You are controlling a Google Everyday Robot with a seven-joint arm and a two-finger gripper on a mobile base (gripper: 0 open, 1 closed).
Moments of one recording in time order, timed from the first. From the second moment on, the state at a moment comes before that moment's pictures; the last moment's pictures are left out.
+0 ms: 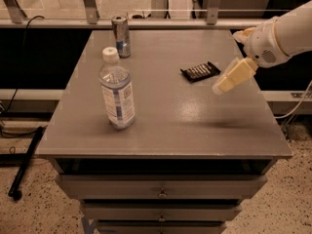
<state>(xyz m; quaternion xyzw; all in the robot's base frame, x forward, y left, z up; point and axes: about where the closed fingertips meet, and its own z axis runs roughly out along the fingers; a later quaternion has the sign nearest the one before) 0.595 -0.182 0.925 -0.53 0.76 0.08 0.38</state>
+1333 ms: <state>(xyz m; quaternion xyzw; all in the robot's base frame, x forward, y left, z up) 0.688 -0.122 0.840 -0.43 0.75 0.19 0.46</state>
